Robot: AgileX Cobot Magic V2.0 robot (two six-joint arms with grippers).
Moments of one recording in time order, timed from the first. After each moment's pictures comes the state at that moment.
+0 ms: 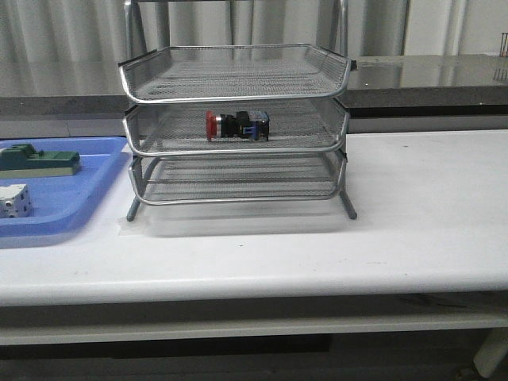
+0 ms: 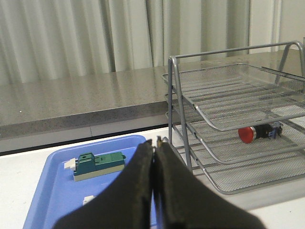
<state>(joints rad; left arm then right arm) -0.18 0.22 -0.23 -0.25 0.05 0.31 0.12 0.25 -0.62 0.05 0.78 0.02</state>
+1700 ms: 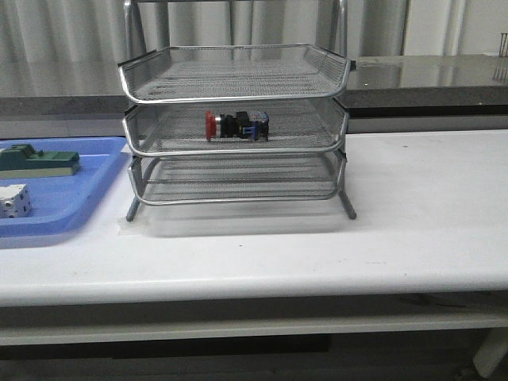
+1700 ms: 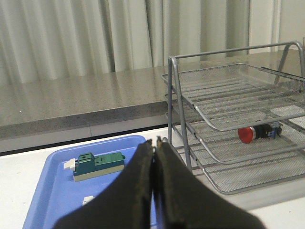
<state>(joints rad) -0.18 0.22 -0.23 -0.25 0.05 0.31 0.12 -0.01 0.02 -0.01 0.18 0.06</state>
